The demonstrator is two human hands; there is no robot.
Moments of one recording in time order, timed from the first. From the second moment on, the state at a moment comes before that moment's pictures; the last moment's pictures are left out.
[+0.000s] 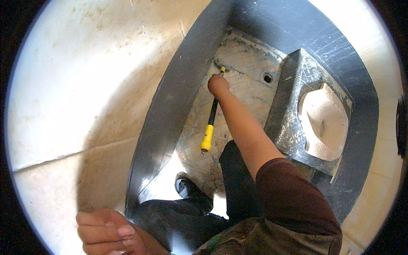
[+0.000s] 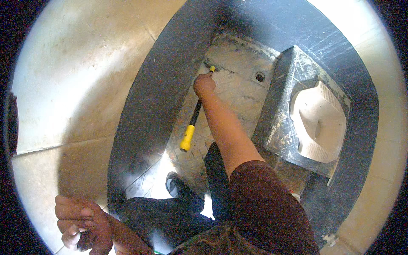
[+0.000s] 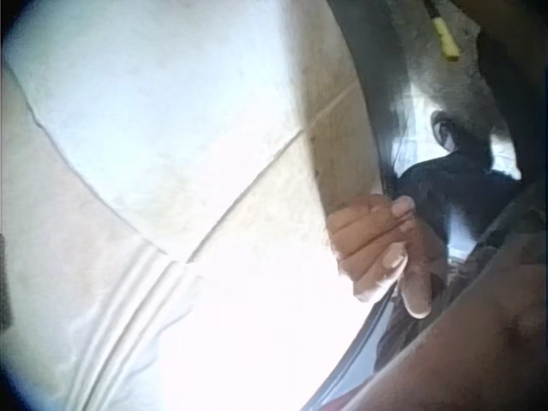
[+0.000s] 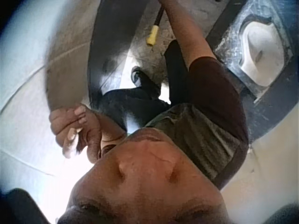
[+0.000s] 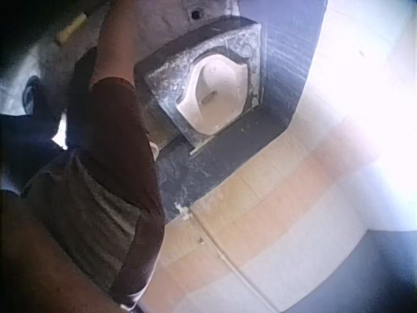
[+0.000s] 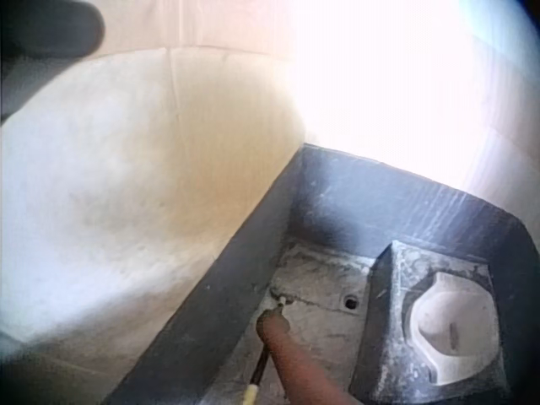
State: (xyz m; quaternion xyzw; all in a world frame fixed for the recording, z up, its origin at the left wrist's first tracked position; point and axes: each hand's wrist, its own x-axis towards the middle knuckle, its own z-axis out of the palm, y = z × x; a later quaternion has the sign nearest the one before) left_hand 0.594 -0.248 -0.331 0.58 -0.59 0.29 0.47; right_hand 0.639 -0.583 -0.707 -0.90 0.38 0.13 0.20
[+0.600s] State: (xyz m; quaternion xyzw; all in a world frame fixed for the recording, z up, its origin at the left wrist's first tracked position) left_hand 0.573 -0.227 -0.339 0.62 -0.47 0.25 0.58; right_hand 0.556 -0.422 -0.666 -0.82 0.43 0.25 0.29
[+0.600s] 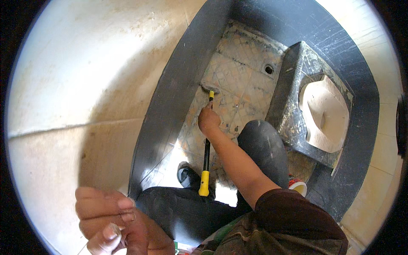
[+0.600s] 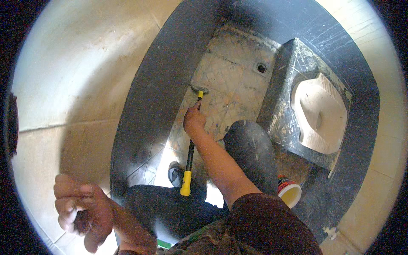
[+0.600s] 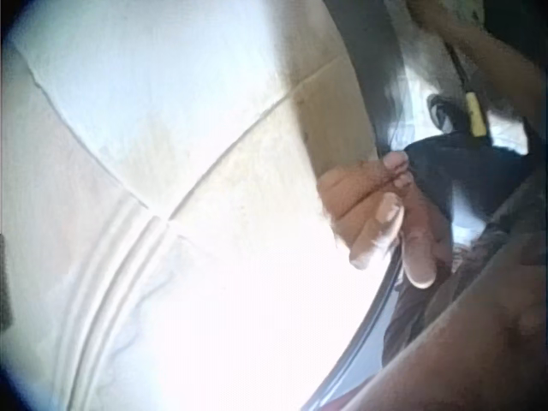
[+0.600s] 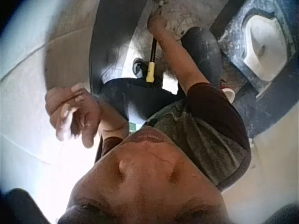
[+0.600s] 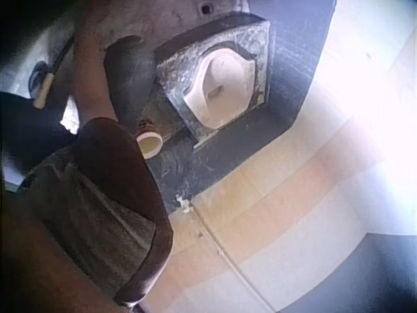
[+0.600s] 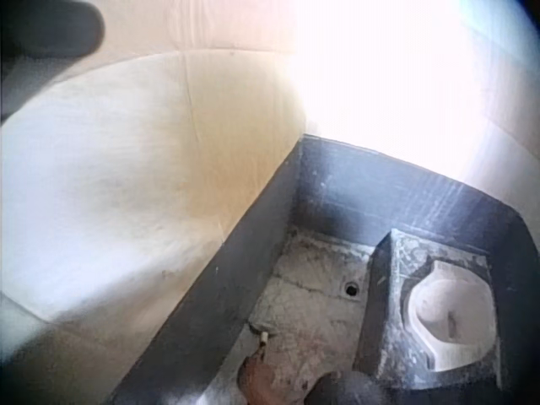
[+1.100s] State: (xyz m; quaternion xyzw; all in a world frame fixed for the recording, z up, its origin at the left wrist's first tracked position) left_hand 0.579 -0.231 -0.334 0.60 -0.53 0.20 0.57; right_hand 0.556 -0.408 -0.683 -0.85 0.42 0.17 0.27
